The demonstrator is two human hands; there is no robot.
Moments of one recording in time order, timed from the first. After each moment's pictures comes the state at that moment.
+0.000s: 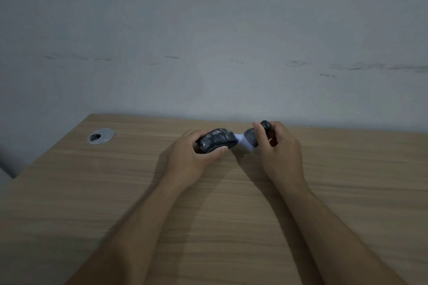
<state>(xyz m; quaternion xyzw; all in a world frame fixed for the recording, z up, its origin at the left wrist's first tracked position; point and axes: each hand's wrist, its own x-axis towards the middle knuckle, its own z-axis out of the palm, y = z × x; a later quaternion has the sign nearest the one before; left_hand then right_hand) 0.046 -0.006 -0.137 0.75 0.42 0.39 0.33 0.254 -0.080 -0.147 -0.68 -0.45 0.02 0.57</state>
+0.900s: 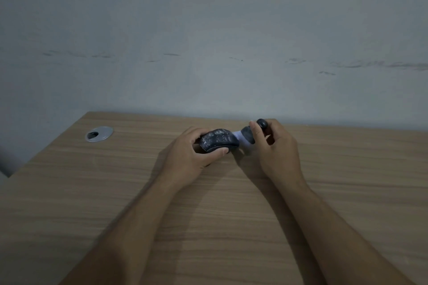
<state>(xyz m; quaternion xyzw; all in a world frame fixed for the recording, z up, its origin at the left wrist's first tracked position) 0.043 -0.005 -0.137 0.77 0.39 0.38 0.32 0.253 -0.080 -0.147 -0.68 -0.47 0.02 0.56</state>
